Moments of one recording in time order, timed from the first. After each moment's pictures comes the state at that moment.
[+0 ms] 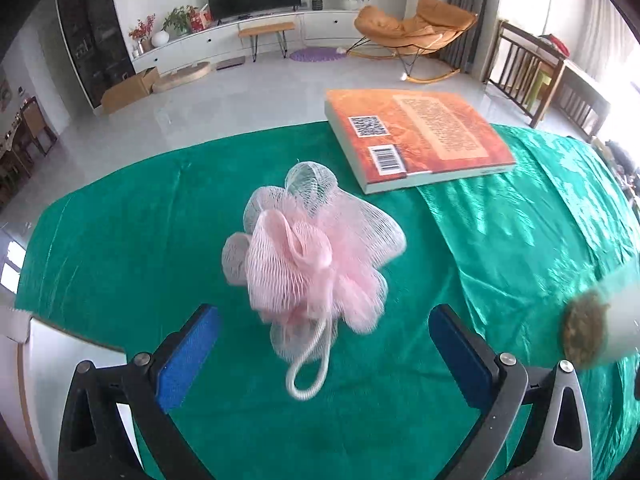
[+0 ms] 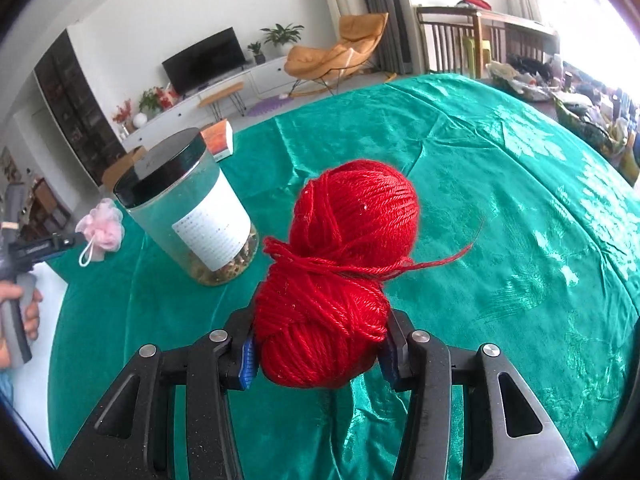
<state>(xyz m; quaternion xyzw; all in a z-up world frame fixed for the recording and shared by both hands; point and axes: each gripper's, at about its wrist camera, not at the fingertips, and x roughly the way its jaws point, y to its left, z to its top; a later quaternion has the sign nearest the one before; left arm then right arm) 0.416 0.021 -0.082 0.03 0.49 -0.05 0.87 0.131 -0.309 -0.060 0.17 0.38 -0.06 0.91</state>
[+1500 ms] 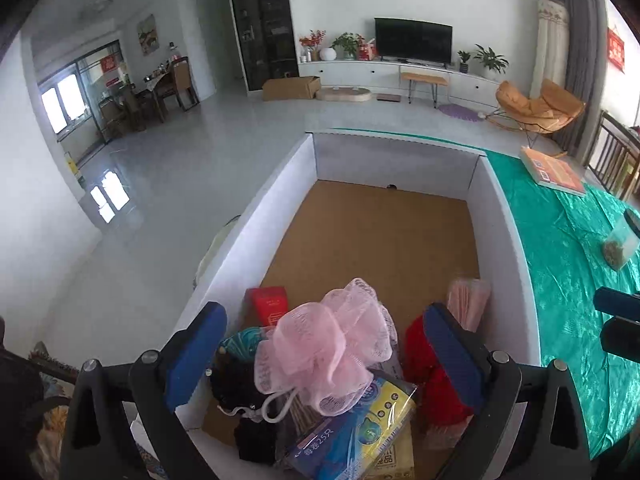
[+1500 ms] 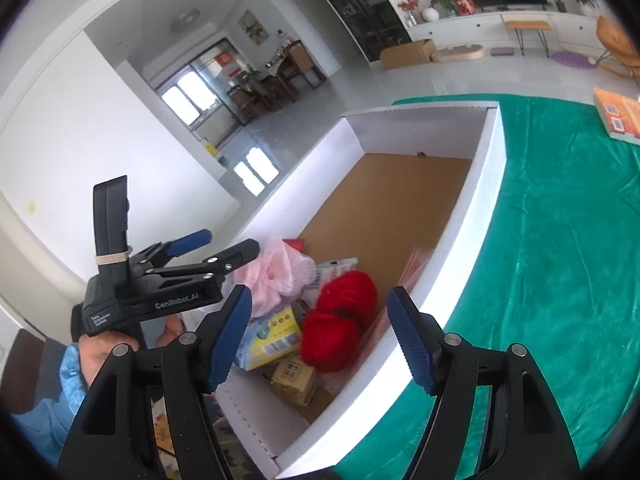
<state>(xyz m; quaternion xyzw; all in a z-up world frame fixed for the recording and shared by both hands) 0.002 0.335 0.012 -0.03 0.40 0.17 0.90 0.066 0.133 0.038 0.08 0.43 0.41 0.80</state>
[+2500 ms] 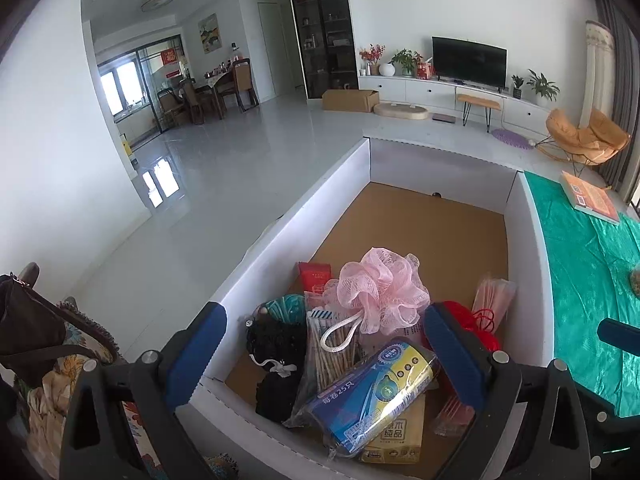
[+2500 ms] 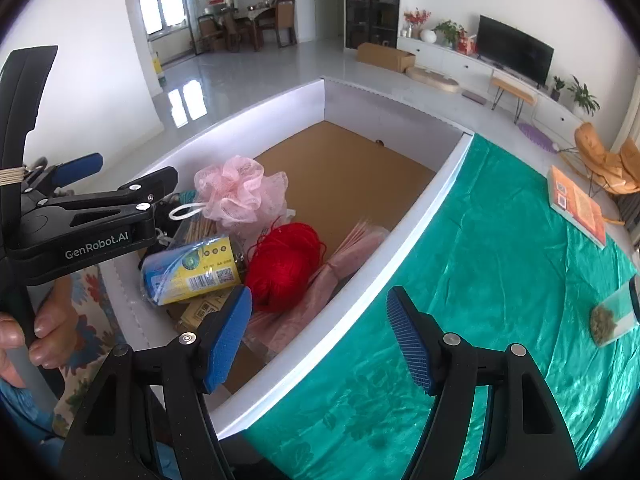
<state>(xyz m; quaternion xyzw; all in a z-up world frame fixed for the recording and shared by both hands) -0.043 0.323 0.017 -0.05 0.37 0.26 0.89 0.007 0.181 0.035 -0.15 0.42 0.33 0.83</state>
